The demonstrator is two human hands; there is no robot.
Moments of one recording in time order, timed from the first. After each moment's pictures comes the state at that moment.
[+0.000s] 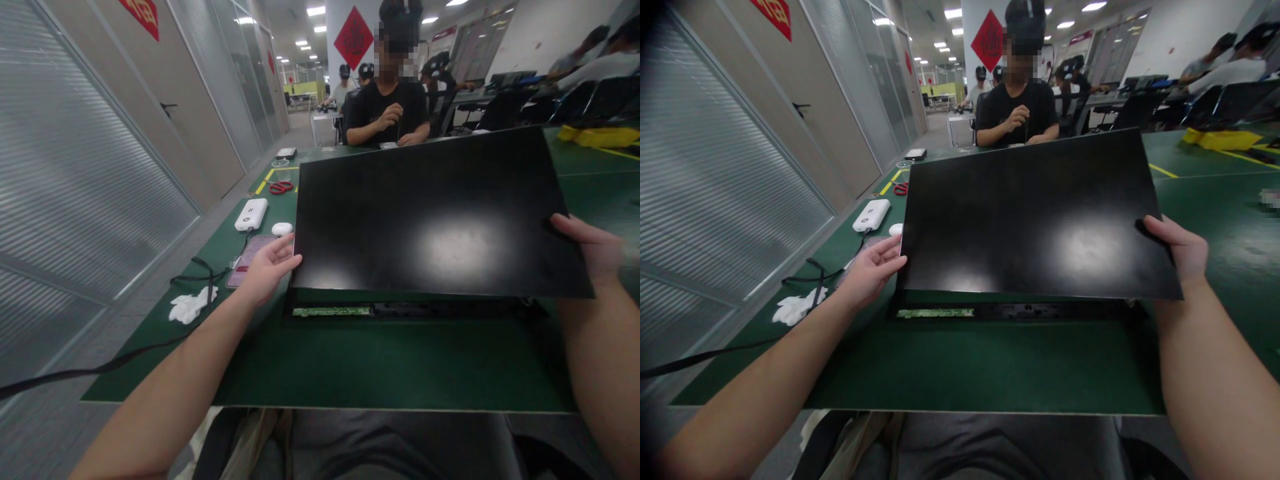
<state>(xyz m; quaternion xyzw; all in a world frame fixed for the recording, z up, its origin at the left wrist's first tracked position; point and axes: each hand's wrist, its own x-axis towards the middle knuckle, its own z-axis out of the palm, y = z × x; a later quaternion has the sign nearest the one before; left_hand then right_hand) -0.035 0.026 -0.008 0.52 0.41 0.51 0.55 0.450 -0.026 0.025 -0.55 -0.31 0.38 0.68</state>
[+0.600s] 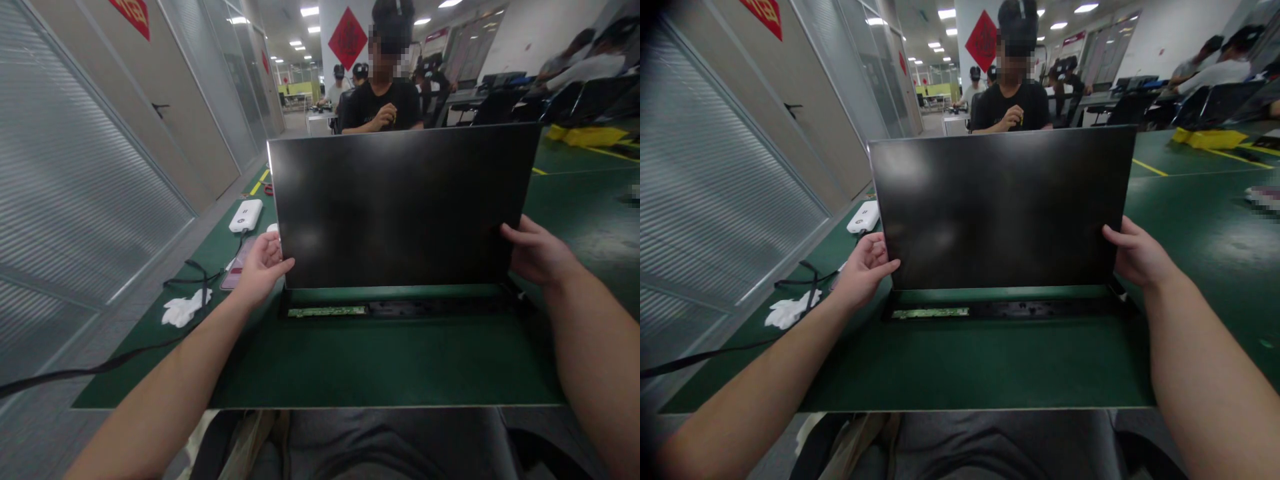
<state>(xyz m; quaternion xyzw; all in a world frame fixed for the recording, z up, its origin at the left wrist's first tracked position) -0.034 0.023 -0.008 0.58 0.39 0.53 0.47 0.446 -0.013 0.009 -0.56 -0.36 0.43 0.61</state>
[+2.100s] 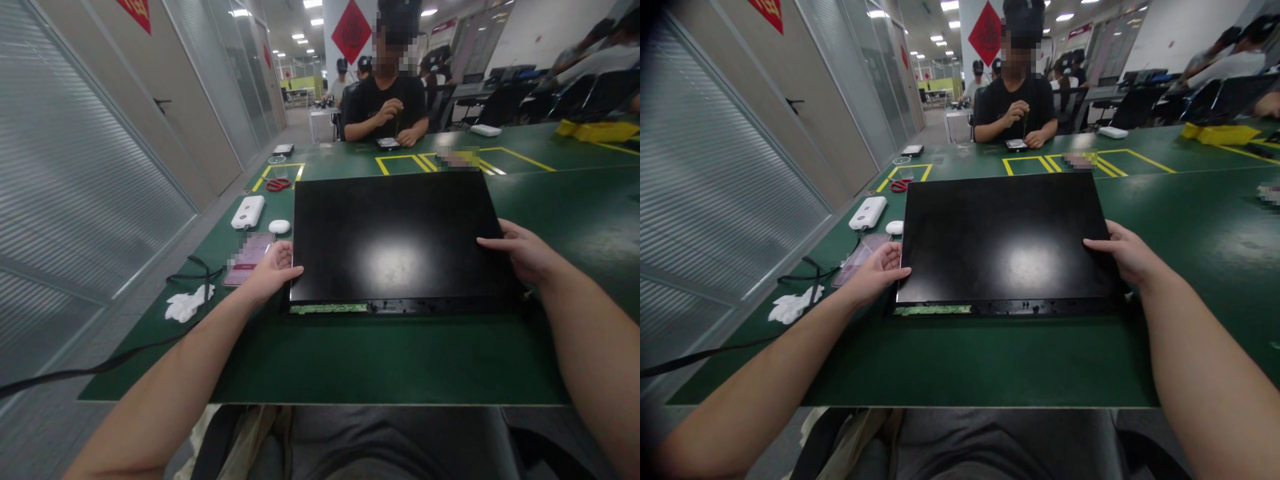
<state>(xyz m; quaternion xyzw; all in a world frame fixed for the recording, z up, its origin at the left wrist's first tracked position) -0.034 0.026 -0.016 0.57 0.44 0.44 0.53 0.449 0.000 -0.008 -0.62 -0.36 0.46 0.53</state>
